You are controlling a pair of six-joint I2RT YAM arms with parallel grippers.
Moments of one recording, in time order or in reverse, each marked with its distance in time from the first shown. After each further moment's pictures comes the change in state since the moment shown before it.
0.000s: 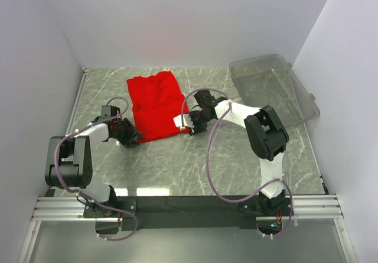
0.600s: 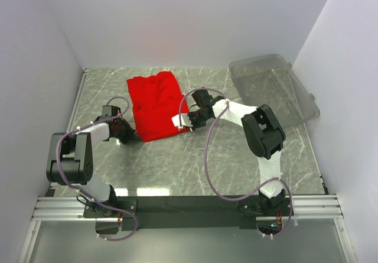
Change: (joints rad) left arm -0.001 0.040 0.000 0.063 -0.007 -0.006; right arm 0.009 0.041 0.046 -0.002 0.043 -0.010
